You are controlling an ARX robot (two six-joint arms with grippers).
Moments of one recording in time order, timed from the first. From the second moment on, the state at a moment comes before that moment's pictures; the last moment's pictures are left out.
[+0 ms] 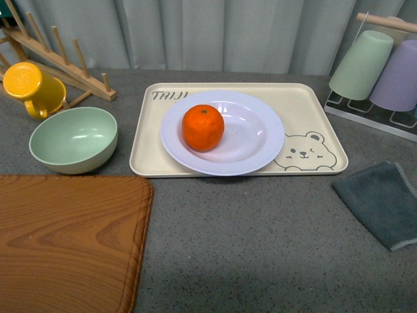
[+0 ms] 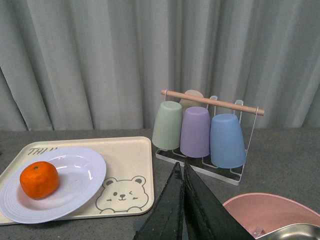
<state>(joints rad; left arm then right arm) 0.00 0.00 0.02 0.00 0.00 0.00 0.00 0.25 0.01 0.25 0.00 0.00</state>
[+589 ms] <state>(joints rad) 0.00 0.00 0.02 0.00 0.00 0.00 0.00 0.01 0.01 0.00 0.00 0.00</state>
